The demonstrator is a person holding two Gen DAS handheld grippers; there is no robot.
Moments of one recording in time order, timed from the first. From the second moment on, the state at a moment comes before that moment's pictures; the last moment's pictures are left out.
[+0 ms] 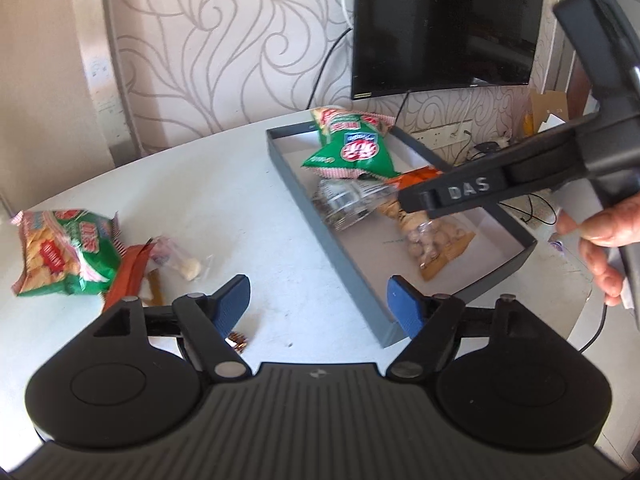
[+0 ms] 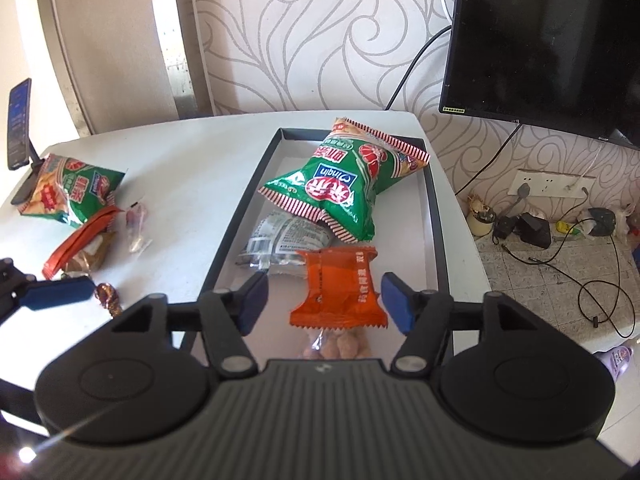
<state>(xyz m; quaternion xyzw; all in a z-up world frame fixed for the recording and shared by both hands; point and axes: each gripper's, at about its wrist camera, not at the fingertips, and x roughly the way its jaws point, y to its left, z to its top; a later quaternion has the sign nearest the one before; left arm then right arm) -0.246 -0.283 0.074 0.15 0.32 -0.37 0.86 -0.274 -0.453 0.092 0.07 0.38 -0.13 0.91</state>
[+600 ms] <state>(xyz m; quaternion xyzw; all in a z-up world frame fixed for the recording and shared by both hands) -0.182 -0.204 0.057 0.14 0.31 -0.23 0.91 -0.314 -0.370 0.124 0.08 0.34 -0.04 0.94</state>
